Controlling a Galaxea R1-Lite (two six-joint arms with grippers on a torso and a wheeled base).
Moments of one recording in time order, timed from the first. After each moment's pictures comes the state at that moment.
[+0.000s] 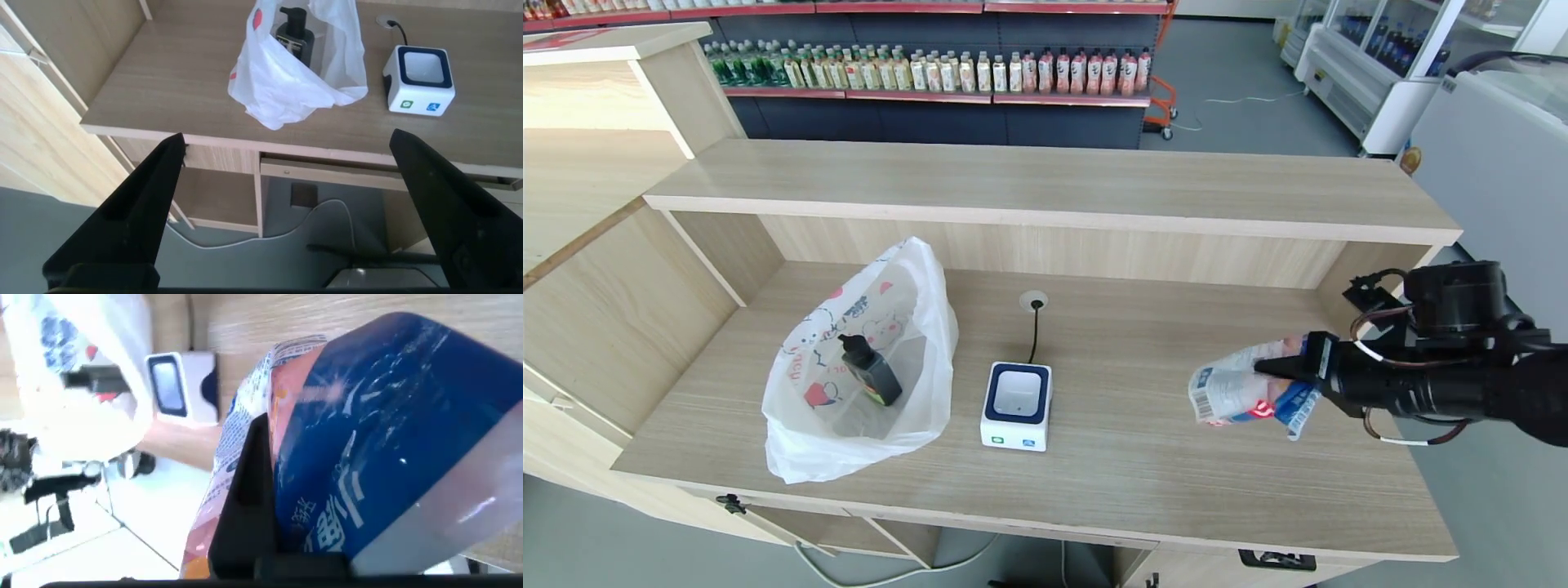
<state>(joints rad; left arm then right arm) 0.00 0.00 0.00 0.00 0.02 0.00 0.06 1.73 -0.79 -0.40 0.51 0.47</state>
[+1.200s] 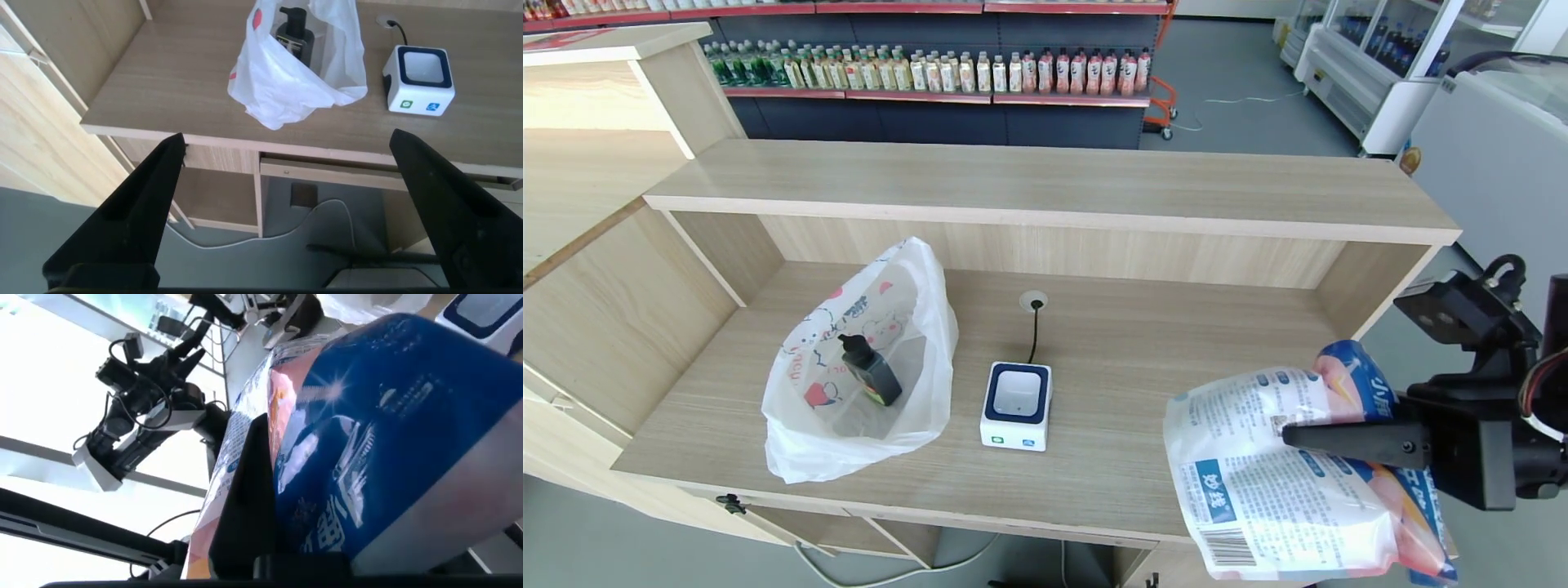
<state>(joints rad) 0.00 0.00 0.00 0.00 0.02 0.00 0.20 1.40 -0.55 -0.52 1.19 0.23</state>
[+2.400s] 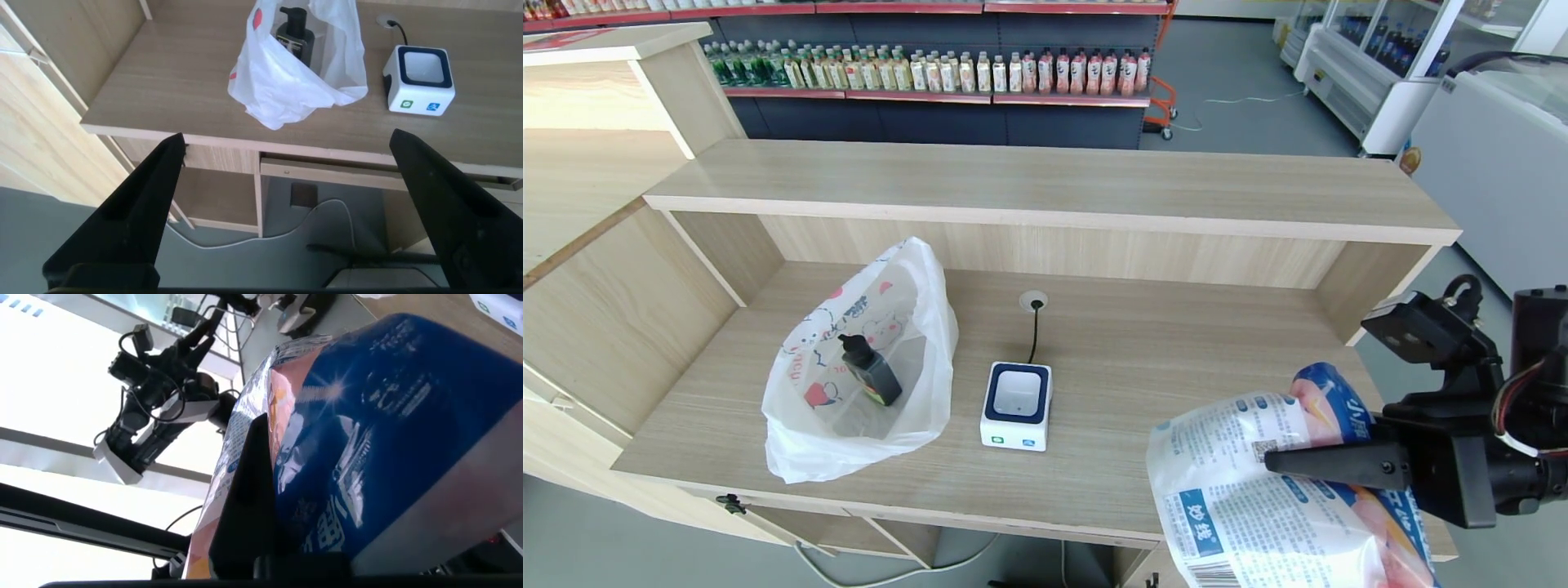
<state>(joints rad) 0.00 0.00 0.00 0.00 0.02 0.00 0.25 1.42 -0.53 -0.52 1.19 0.28</state>
